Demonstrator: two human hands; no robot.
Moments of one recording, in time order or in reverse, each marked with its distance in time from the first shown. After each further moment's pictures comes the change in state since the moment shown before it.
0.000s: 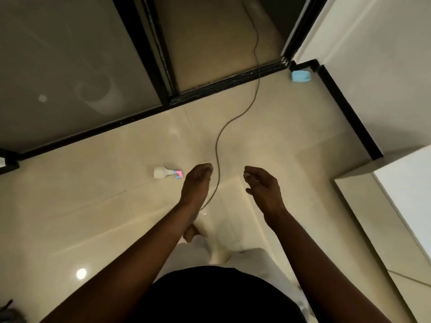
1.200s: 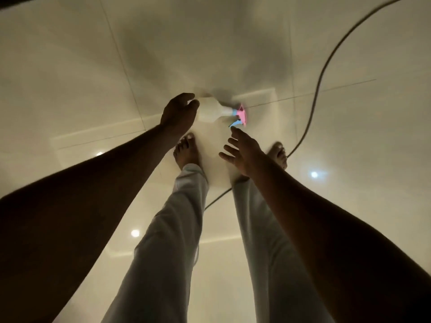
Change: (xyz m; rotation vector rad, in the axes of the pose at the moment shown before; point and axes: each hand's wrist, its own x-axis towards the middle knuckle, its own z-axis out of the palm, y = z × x) left_hand 0.514 -0.353 -0.221 0.632 -0.065 -0.543; right_hand 0.369 0.269 0.484 0.326 -0.123 0.916
